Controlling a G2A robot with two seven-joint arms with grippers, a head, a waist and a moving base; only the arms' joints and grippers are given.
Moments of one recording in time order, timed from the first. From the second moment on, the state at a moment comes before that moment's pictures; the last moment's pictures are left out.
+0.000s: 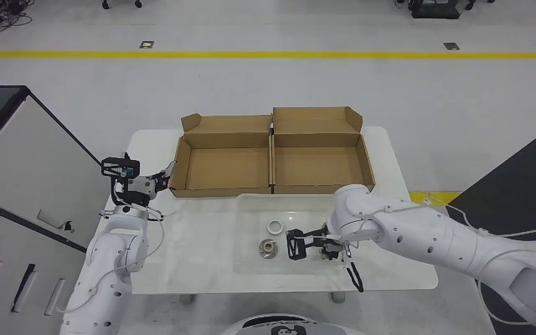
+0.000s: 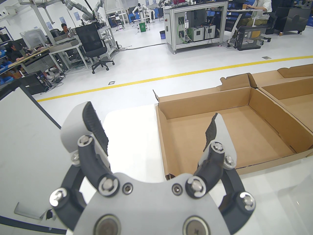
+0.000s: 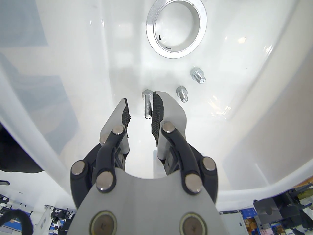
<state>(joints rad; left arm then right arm) 1.73 -1.15 -1.60 -1.80 1.33 0.00 0.00 -0.66 -0.84 0.17 -1.81 -0.64 -0.52 1.30</state>
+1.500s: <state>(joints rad) 1.73 -1.15 -1.60 -1.80 1.33 0.00 0.00 -0.34 -0.73 0.20 -2.02 -0.25 -0.46 1.35</state>
